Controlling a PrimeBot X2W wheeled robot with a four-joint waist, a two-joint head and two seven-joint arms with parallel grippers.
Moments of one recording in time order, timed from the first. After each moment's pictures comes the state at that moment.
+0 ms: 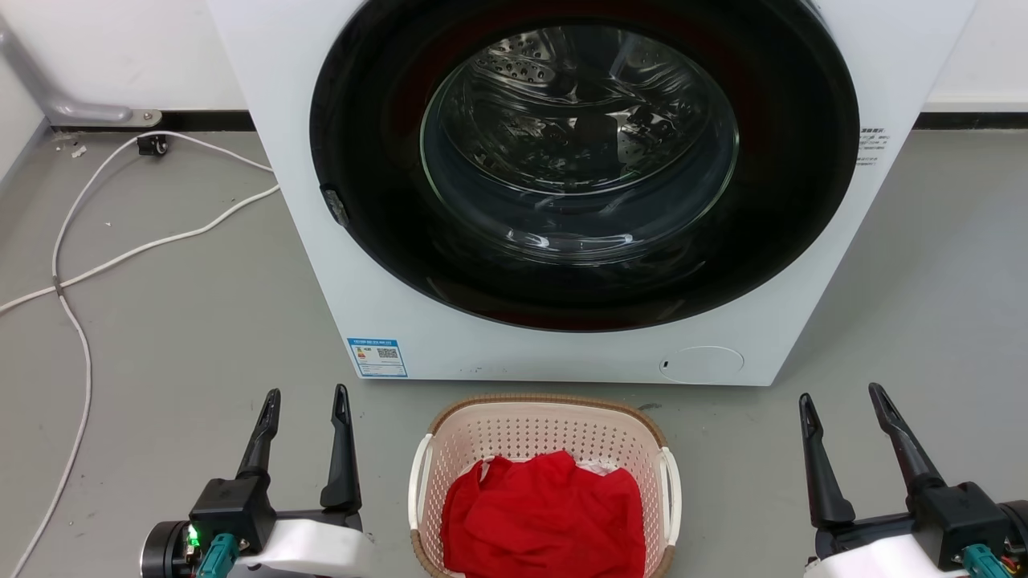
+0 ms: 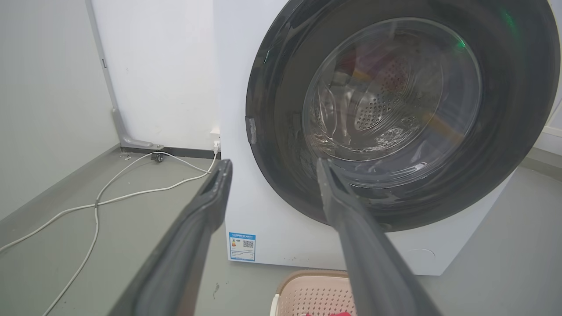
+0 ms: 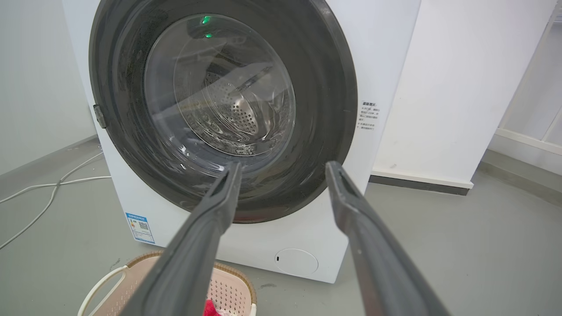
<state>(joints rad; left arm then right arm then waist) 0.03 0.05 -0.05 0.06 -0.14 0.02 -0.26 0.10 -0.05 -0.02 -0.01 -0.04 0.13 -0.26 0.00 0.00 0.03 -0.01</state>
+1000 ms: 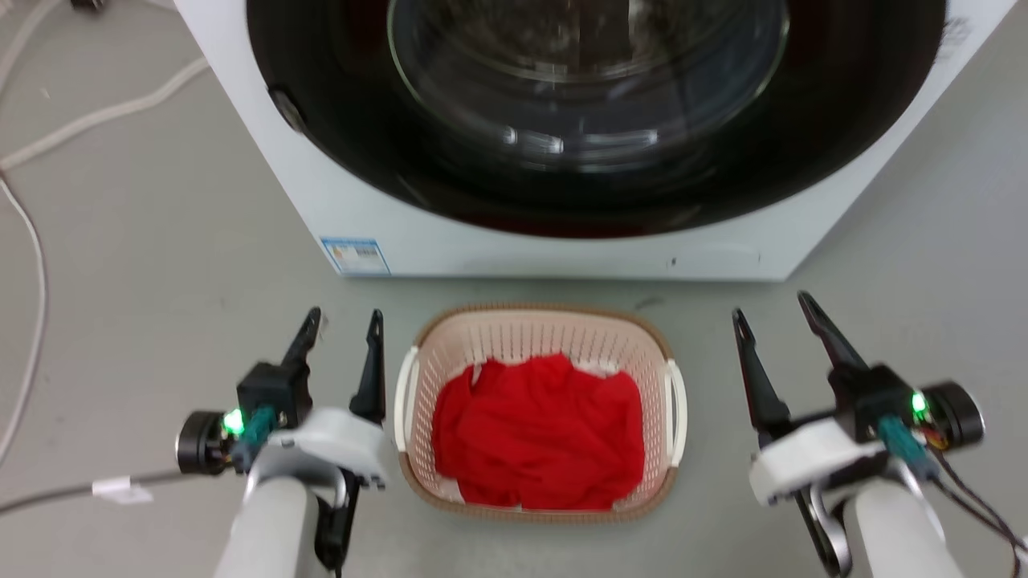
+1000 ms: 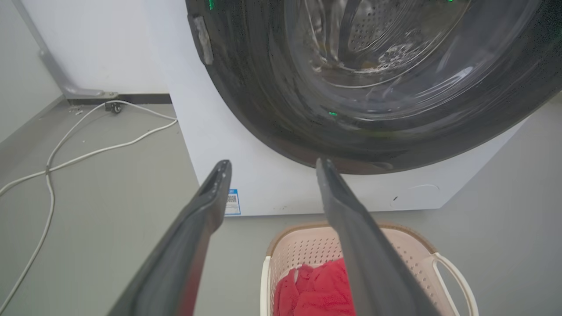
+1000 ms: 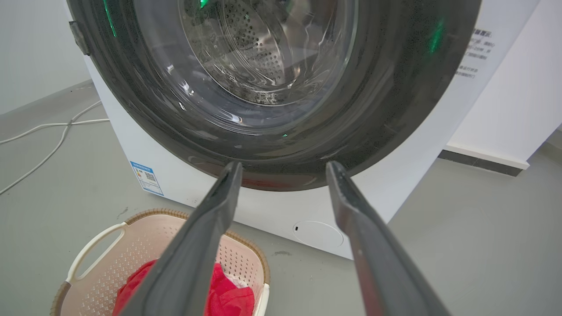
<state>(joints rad) -0.27 0.05 -0.06 0.40 -0.10 -0.06 -0.26 -0.19 -0.05 0.06 0.24 -0.10 0.13 -0.26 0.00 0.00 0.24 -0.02</state>
